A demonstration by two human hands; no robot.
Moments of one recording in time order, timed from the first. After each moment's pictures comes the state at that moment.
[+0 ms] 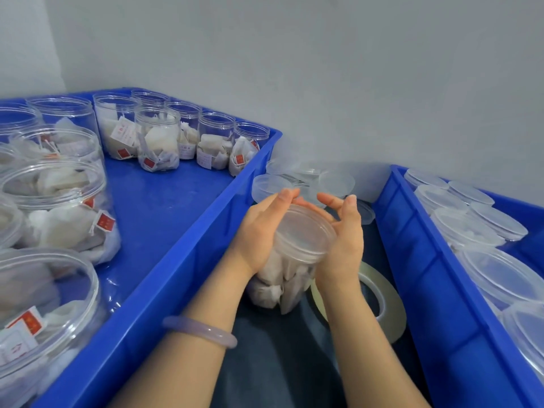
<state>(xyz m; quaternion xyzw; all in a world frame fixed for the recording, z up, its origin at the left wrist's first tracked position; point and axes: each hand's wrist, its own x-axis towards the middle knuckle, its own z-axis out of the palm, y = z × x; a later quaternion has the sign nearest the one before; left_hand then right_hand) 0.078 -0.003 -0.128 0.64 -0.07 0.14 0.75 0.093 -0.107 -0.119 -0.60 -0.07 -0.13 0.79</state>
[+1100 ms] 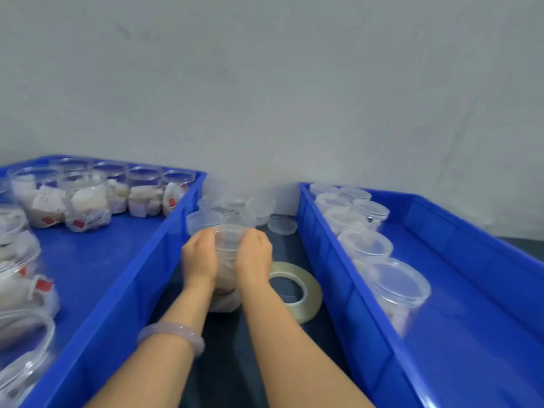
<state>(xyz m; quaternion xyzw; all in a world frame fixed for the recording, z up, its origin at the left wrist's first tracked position) 0.080 -0.037 -0.116 0.63 0.15 0.25 0.72 0.066 -0.102 -0.097 -0.70 0.10 -0.13 0.69</state>
